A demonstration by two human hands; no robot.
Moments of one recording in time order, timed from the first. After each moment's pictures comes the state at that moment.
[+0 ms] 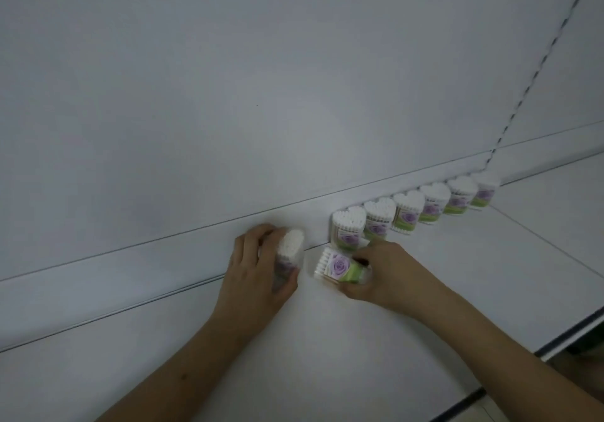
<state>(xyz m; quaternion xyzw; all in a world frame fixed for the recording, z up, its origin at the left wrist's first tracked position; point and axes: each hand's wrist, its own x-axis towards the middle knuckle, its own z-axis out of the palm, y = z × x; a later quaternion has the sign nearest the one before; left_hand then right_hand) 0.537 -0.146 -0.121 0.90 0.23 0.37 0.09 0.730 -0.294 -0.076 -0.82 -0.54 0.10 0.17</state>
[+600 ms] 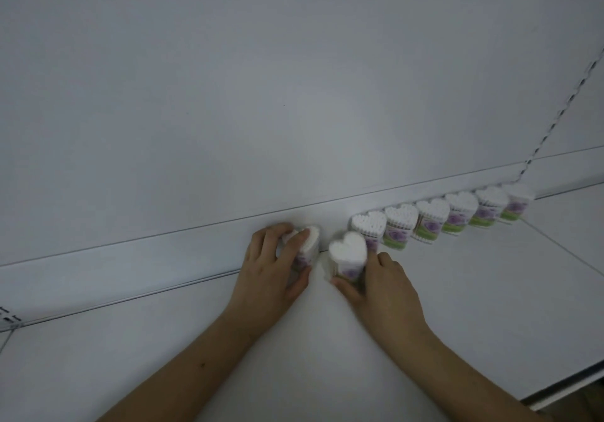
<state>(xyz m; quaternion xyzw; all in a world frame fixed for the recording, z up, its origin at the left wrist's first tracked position) 0.536 -0.142 -0.124 0.90 0.22 0.37 0.02 0.692 -0.283 -0.118 -0.85 -0.47 -0.03 0.24</state>
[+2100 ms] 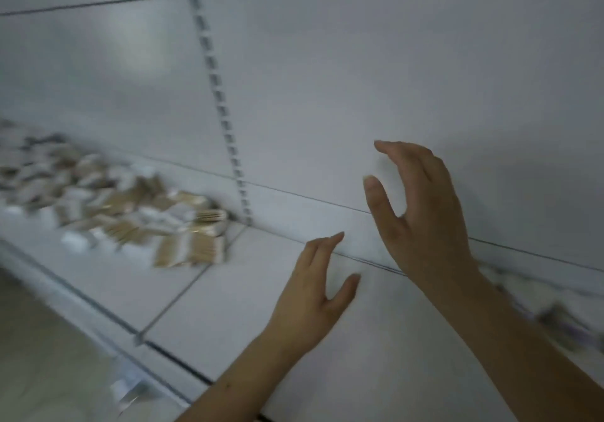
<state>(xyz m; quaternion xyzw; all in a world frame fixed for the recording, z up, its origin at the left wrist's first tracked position) 0.402 -0.221 -0.082 0.74 0.50 0.43 0.14 0.562 -0.191 0.031 -0.45 -0.74 -0.04 0.50</state>
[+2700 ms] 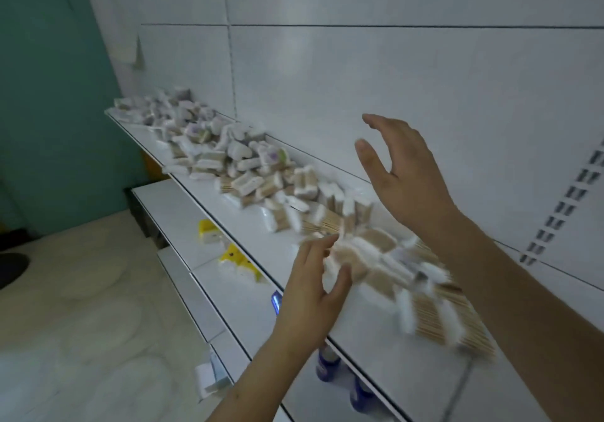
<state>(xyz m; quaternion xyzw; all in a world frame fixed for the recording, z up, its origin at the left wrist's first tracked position) -0.004 -0.231 -0.068 0.54 0.62 0.55 0.11 0.099 -0.107 0.080 -0.29 -0.86 0.06 0.42</state>
